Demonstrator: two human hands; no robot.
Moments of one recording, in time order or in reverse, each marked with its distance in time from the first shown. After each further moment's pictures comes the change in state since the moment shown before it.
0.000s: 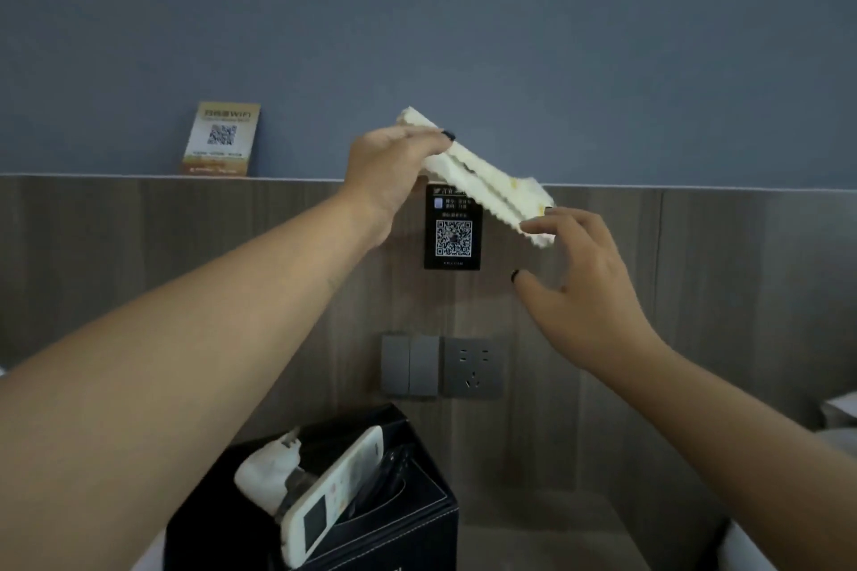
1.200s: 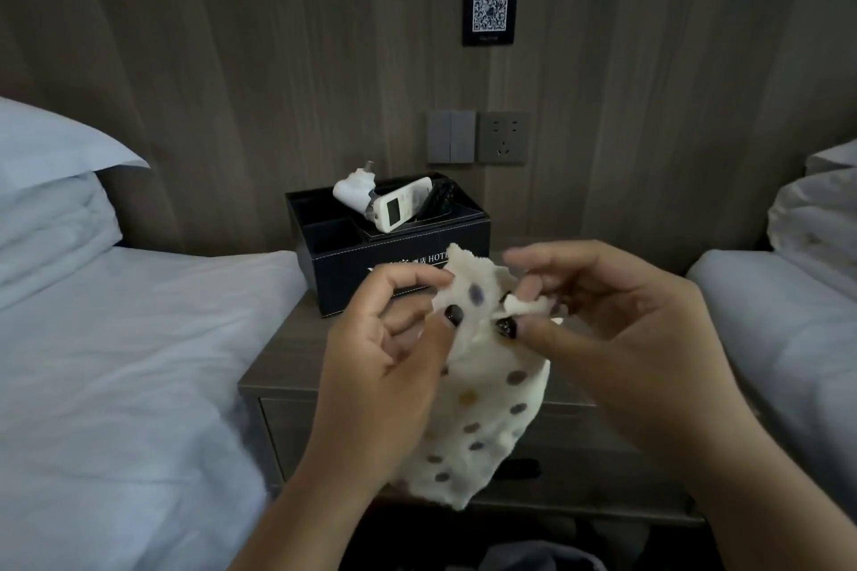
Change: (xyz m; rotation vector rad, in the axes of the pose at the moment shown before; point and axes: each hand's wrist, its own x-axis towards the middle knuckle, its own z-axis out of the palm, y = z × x) left_hand -0.430 -0.017 -0.082 0.099 -0.041 -0.144; right_hand -0.289 -0.112 -0.059 0.674 -0.254 0.159
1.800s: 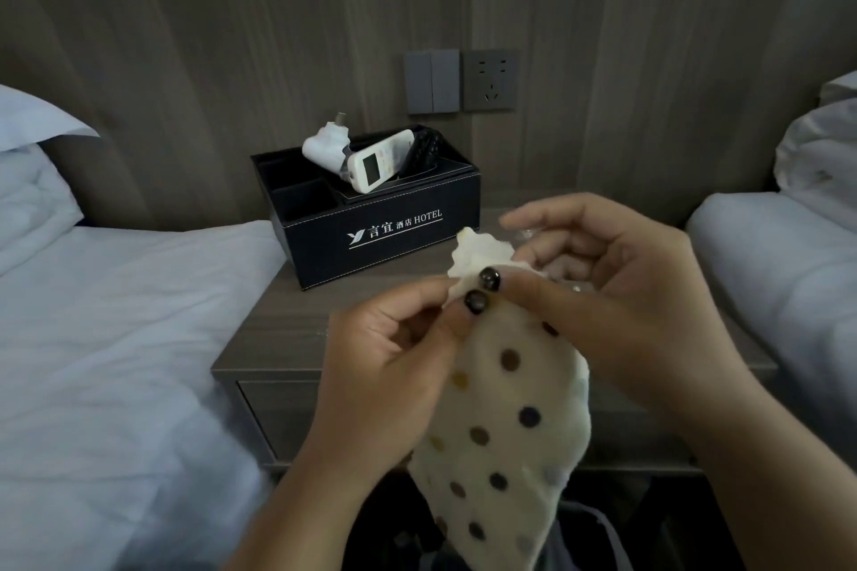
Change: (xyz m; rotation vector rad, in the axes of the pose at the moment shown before) left_hand 0.001 -0.030 0.009 -0.029 -0.115 -0.044; right_hand 0.005 0.016 0.007 -0.026 0.063 0.171
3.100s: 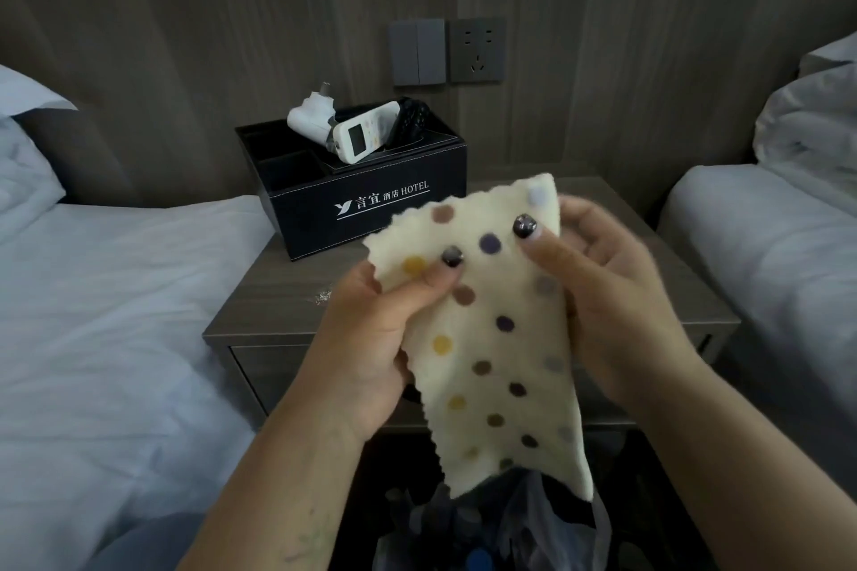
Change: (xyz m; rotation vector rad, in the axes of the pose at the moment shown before) left_hand 0.002 -0.006 -0.002 -0.550 -0.039 -0.491; right_hand -0.021 0.029 -0.005 0.564 0.037 0.365
